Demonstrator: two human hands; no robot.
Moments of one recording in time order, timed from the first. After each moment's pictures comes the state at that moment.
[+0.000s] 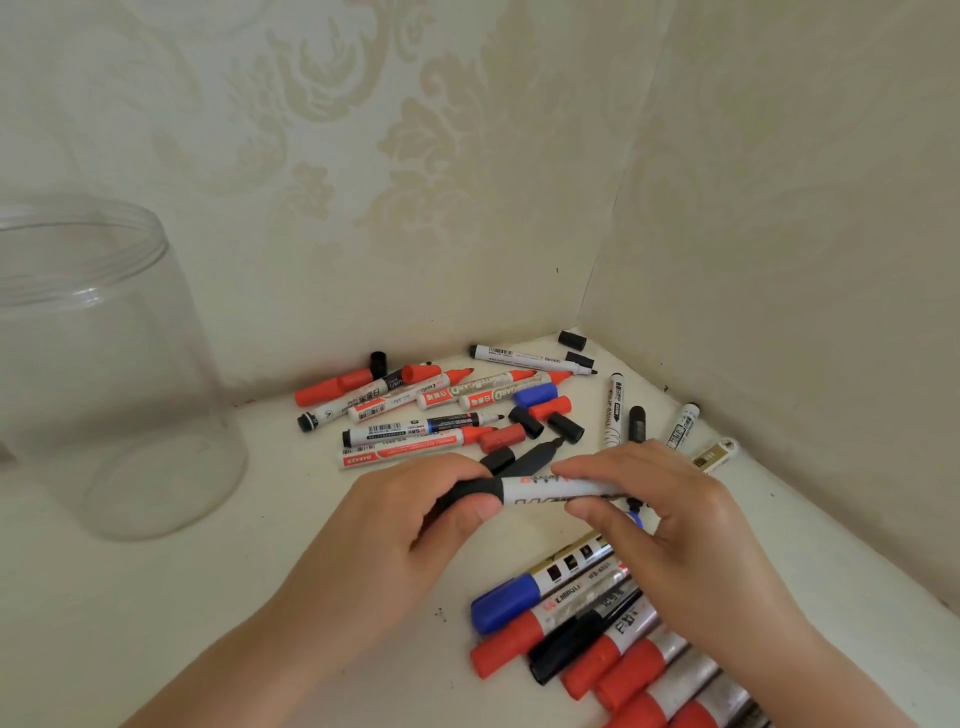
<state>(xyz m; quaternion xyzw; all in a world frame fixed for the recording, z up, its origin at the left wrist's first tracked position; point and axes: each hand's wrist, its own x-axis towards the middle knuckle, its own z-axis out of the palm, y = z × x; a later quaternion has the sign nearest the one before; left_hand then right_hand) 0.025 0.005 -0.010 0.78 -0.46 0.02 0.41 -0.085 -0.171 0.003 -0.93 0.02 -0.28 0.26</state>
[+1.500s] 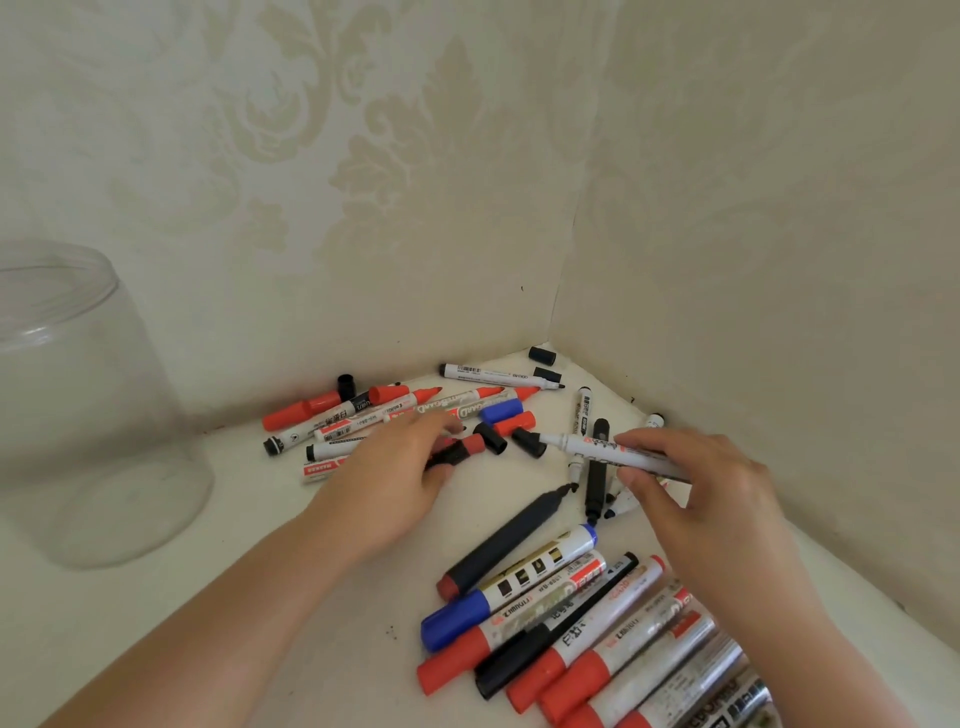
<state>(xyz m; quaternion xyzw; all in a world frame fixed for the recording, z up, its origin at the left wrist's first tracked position) 0.062 -0.050 -0.010 0.87 -0.40 0.02 0.28 -0.102 -0.213 0.006 -0.89 0.20 -0.33 0.23</state>
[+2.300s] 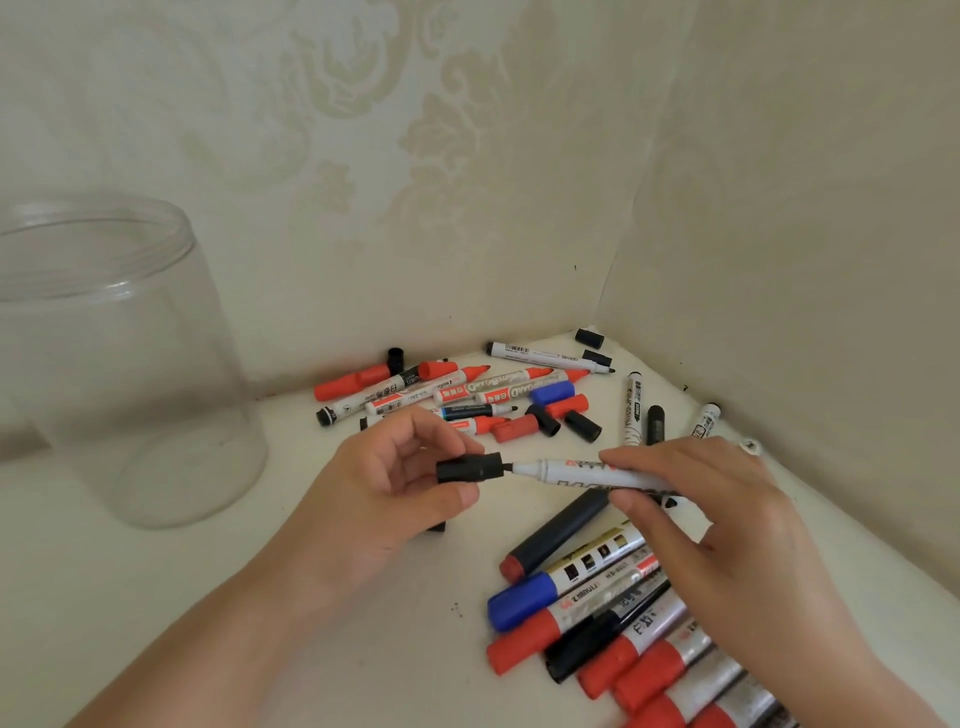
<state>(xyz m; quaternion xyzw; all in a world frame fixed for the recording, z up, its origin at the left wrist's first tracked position) 0.041 0.009 -0.009 0.62 -0.29 -0.19 0.70 -0.095 -0.174 0.003 -0.92 0.06 -0.33 0.19</state>
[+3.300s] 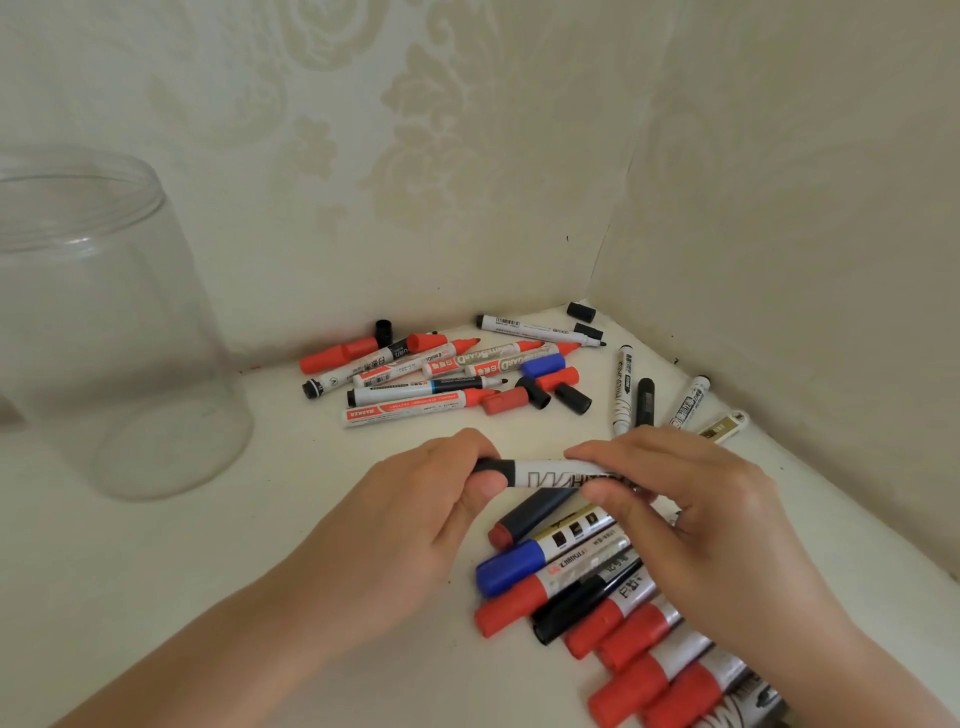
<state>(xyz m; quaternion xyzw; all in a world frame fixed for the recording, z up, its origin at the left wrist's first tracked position) 0.014 0.007 -0.006 0.81 -0.47 -0.02 0.35 -0.098 -0.163 0.009 -0.94 0.03 -0.29 0.20</state>
